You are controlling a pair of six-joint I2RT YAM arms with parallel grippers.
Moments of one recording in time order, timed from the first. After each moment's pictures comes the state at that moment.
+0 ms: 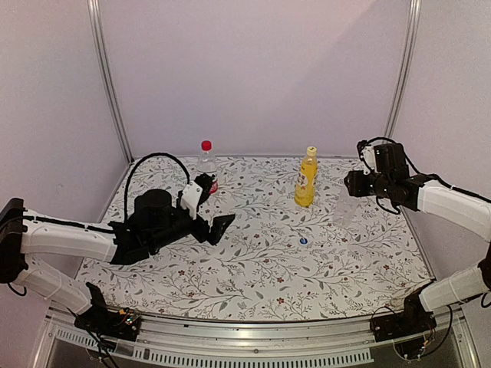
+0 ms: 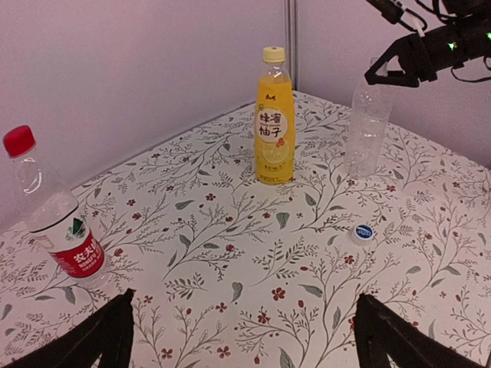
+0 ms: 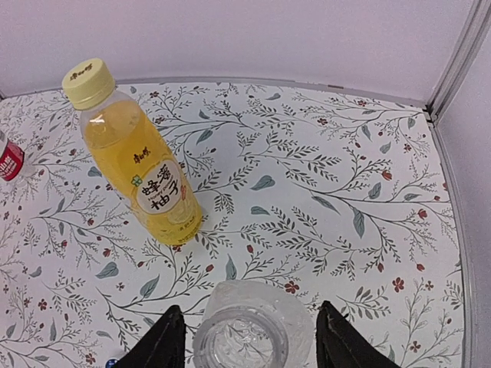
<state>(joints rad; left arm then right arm) -0.93 1.31 0.57 0.51 -0.19 0.01 0.36 1.29 0.89 -0.18 0.15 0.15</state>
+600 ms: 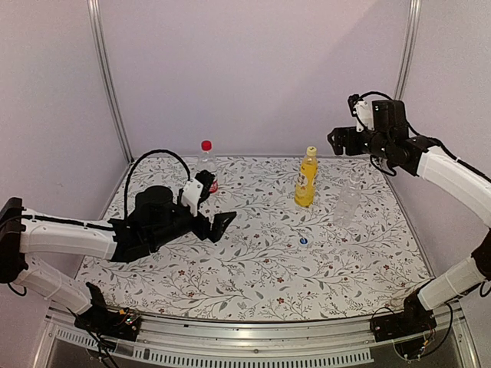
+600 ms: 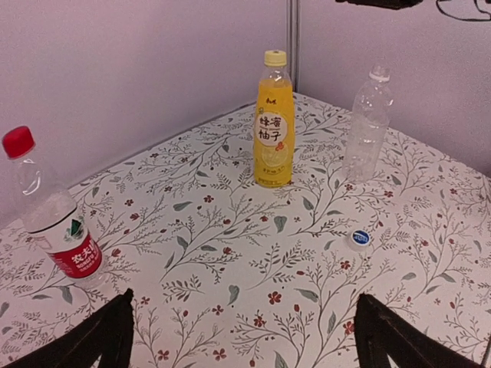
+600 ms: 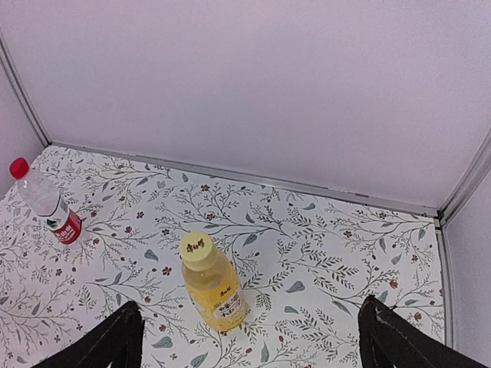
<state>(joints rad) -0.93 1.31 0.60 0.48 -0.19 -0.02 0.42 1.38 1.26 -0.27 0.12 0.08</state>
